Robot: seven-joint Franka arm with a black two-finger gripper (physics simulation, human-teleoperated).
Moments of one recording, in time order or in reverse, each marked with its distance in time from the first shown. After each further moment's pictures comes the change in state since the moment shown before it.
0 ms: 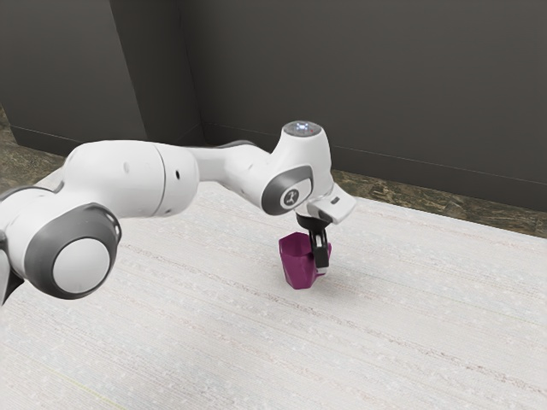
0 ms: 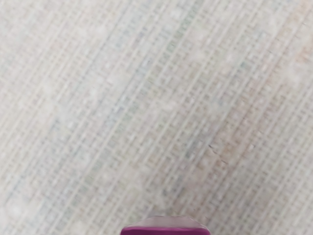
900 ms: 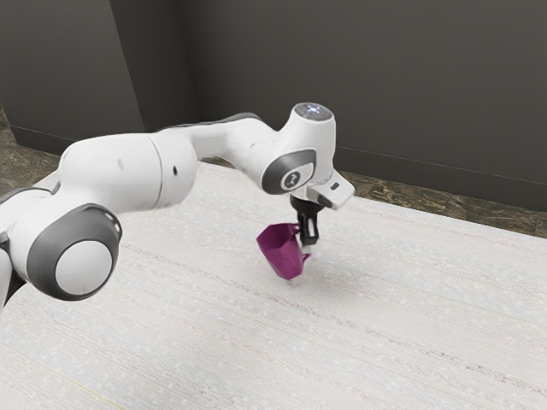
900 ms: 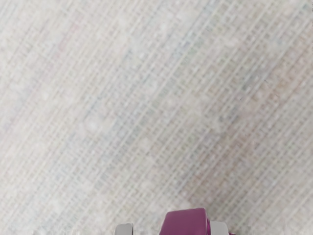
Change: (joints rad) arm -0.009 0.007 0.009 0.110 0.147 -0.174 -0.116
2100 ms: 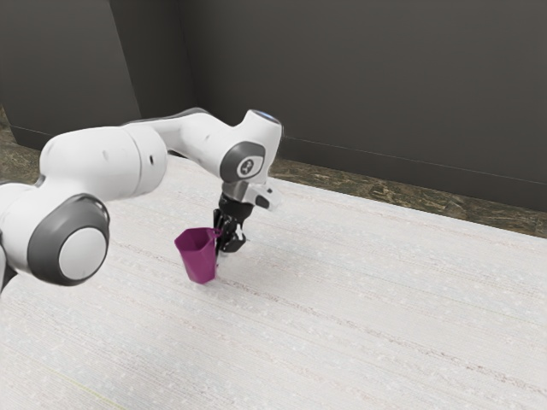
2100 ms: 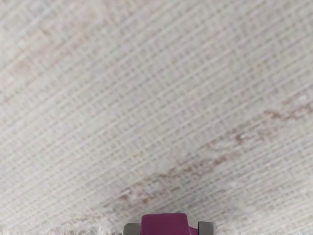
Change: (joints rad) arm 0.095 0.003 0.125 -0.020 -0.038 -0.390 -0.094
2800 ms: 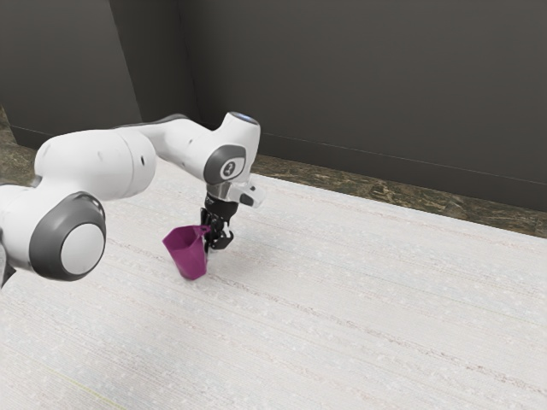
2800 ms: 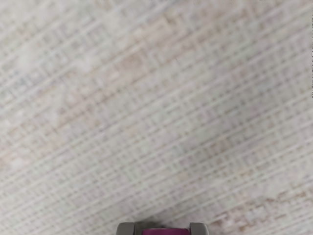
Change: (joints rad) arm 0.075 0.038 0.008 0.010 -0.006 0.096 0.007
